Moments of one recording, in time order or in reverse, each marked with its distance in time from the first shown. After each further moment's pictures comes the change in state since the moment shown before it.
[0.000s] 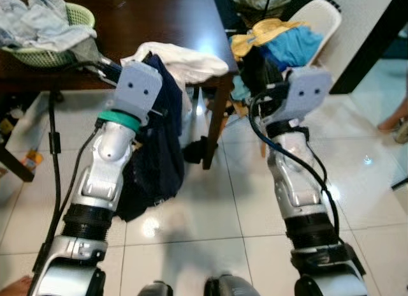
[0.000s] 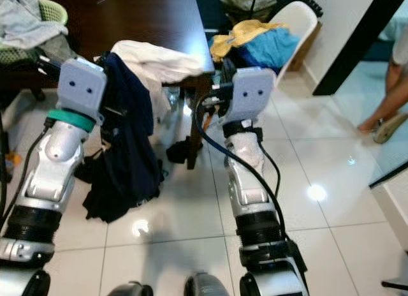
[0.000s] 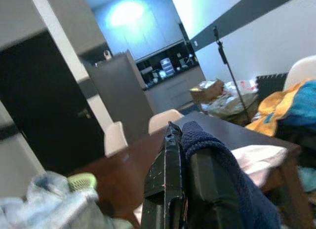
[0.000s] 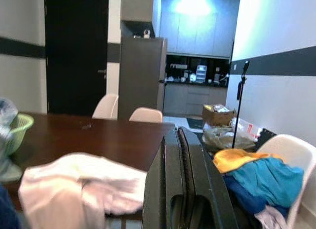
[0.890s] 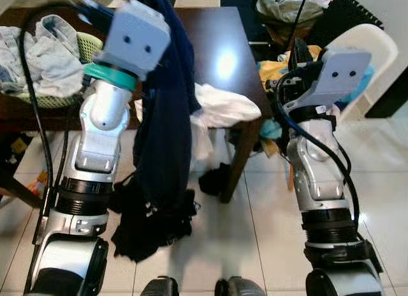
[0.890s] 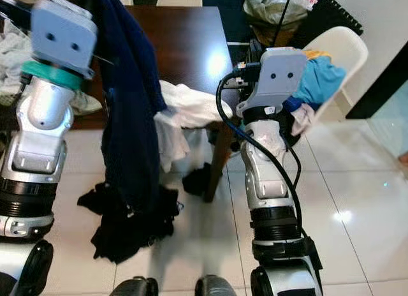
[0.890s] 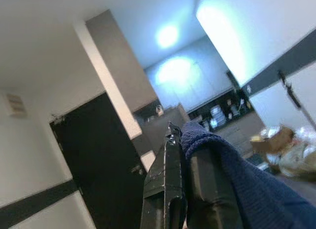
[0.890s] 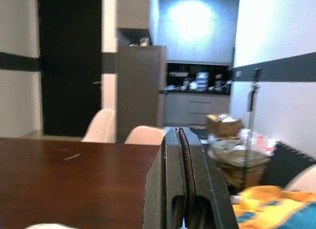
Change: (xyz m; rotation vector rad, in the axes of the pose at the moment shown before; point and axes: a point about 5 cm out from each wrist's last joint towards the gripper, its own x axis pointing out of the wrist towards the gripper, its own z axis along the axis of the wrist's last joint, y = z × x) left arm 0.035 0.035 0.061 0.123 -0.254 0.112; right arm 0.007 -0.006 0.016 0.004 -0.017 -0.036
